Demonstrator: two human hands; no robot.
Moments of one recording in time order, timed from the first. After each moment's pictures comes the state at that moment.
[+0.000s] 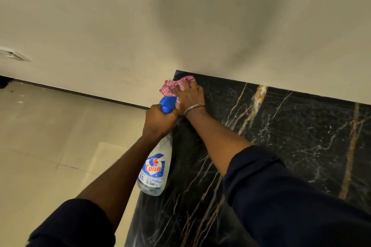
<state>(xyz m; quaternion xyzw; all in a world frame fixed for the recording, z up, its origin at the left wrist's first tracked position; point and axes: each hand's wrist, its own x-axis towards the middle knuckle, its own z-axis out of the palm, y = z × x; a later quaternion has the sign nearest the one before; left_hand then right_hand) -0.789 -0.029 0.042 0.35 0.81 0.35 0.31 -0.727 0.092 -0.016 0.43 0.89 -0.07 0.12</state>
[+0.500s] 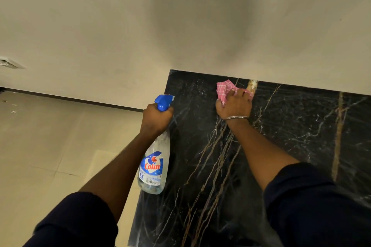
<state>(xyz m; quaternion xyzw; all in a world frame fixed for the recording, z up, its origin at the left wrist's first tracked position) -0.790 -0.038 0.048 0.34 0.80 0.35 0.35 -0.576 0.095 -0.019 0.64 0.76 -0.01 0.09</state>
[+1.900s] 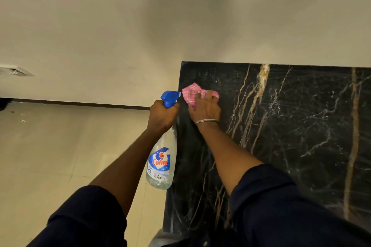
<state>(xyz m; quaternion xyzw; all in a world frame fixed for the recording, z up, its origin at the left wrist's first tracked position) -0.832 -0.075 0.044 0.38 0.78 0.35 0.36 -0.709 -0.012 -0.023 0.64 0.76 -0.13 0.01</state>
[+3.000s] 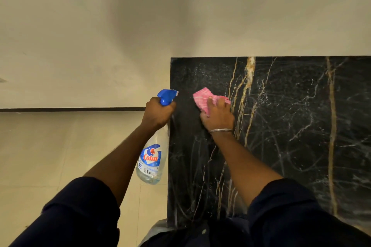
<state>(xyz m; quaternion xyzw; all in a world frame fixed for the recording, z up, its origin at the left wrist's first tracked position) -0.847 -0.076 0.040 0.44 0.75 0.30 0.41 -0.648 -0.045 -0.031 0.67 0.73 -0.12 0.01</state>
